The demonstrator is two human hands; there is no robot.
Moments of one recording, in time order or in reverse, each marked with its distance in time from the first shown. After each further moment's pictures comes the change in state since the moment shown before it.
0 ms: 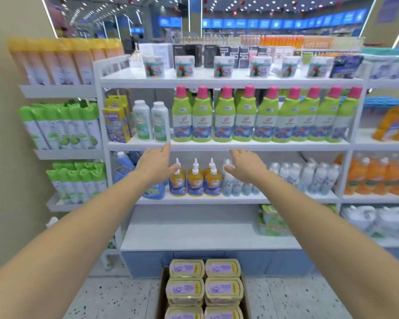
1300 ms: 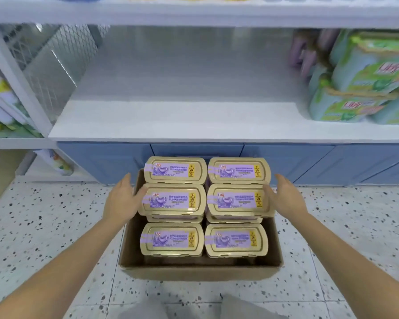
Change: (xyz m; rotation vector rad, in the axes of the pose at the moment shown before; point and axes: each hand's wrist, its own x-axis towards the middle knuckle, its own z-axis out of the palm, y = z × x) left_hand -0.077 -0.094 0.688 -0.477 -0.264 -0.524; right_hand -0.034 0.130 0.671 0.397 -0.266 0.466
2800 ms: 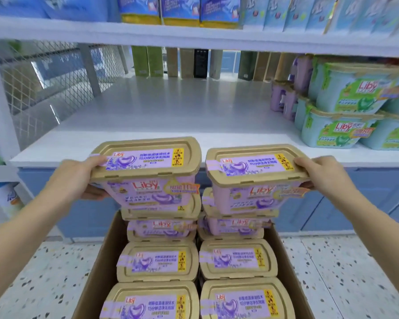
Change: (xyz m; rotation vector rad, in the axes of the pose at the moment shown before) left_hand 0.040 0.020 -0.036 -0.800 0.206 0.101; right_hand 0.040 0.010 -0.041 0.488 0.458 -0.136
